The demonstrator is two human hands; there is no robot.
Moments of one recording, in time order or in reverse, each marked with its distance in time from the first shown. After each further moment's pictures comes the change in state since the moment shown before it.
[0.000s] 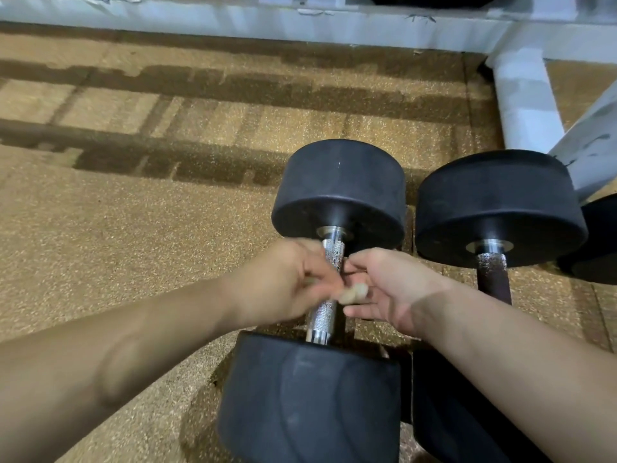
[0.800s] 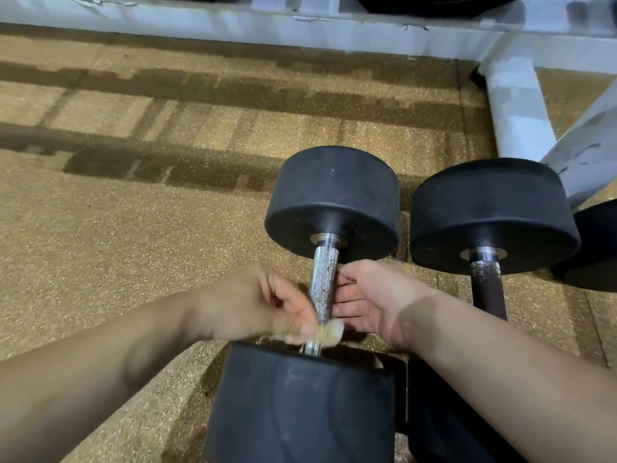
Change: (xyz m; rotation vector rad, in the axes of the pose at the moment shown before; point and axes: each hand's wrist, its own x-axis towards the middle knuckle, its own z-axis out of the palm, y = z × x) left_hand -0.024 -0.015 -0.006 -0.491 -0.247 -0.366; right_hand -0.001 0.002 0.006 -0.042 -0.060 0.061
